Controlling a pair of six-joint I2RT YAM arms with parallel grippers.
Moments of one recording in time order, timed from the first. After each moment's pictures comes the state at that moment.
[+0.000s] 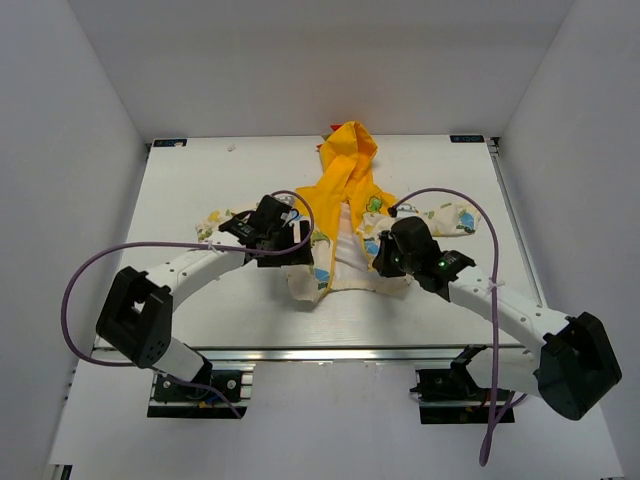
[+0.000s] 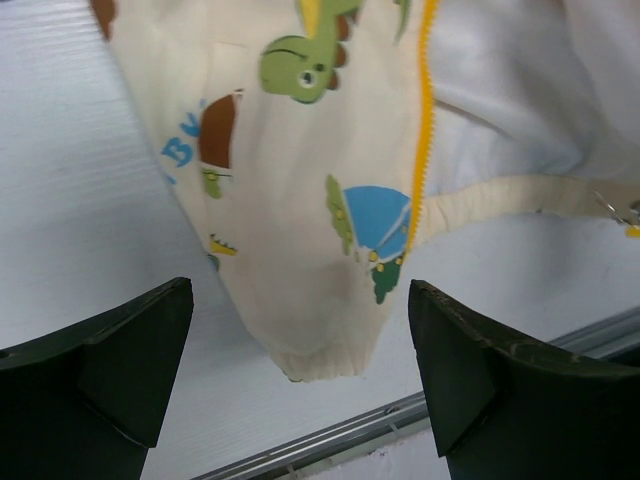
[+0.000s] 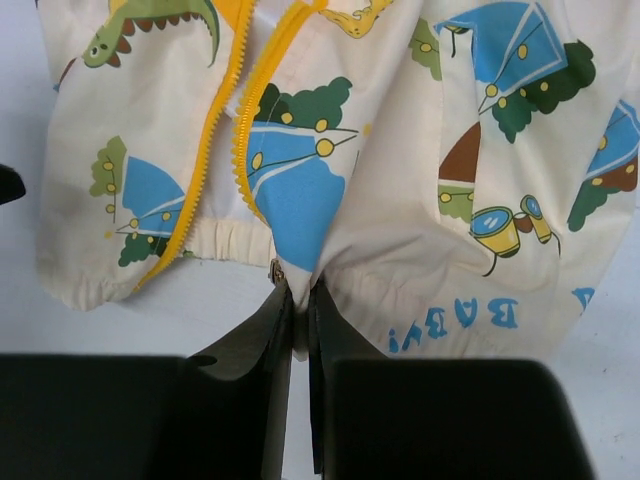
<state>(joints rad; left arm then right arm) -0.59 1.50 1.03 -0.51 0.04 -0.57 0.68 1.19 0.76 -0.31 0.09 0.46</state>
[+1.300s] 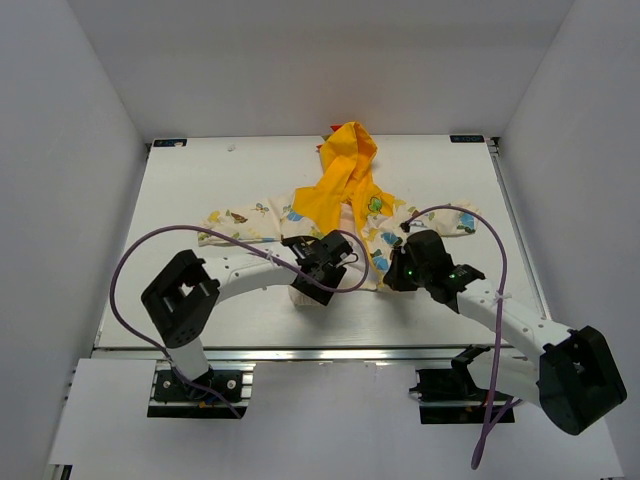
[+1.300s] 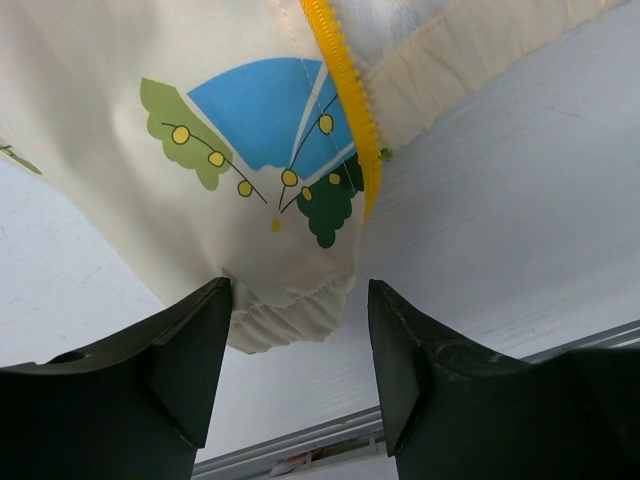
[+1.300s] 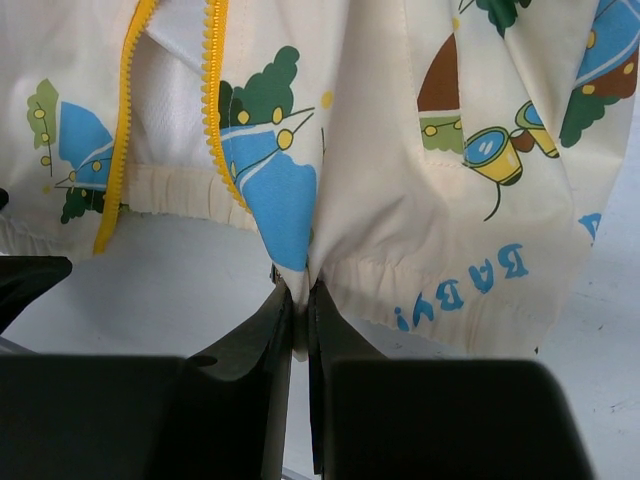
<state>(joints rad) -0.95 1.73 1.17 -0.68 -0.18 -0.34 0.55 1.10 0.57 -0.26 -0.05 0.44</state>
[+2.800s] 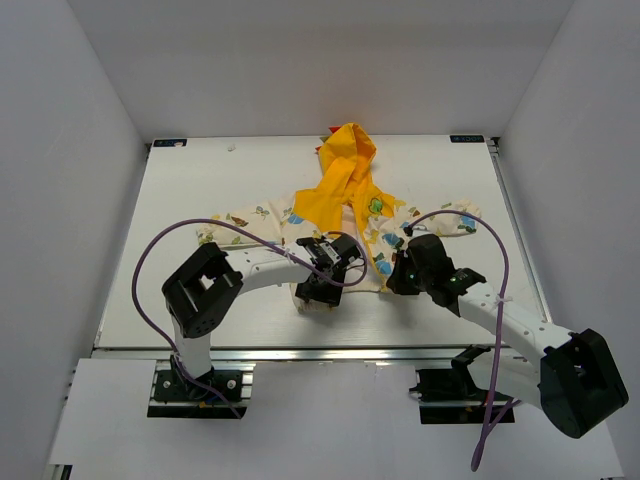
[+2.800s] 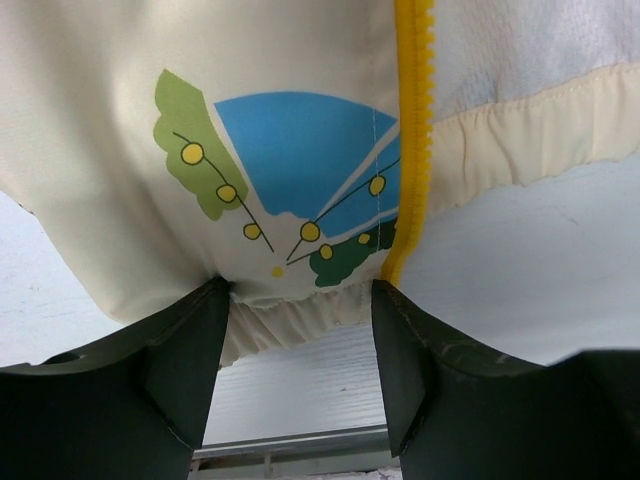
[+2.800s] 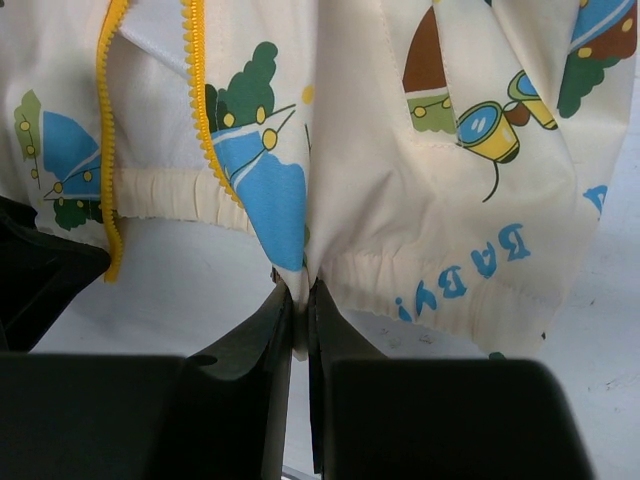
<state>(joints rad) -0.96 1.85 1.22 -0.71 -0.19 -0.68 0.55 1.09 0.54 -0.28 -0.03 0.46</state>
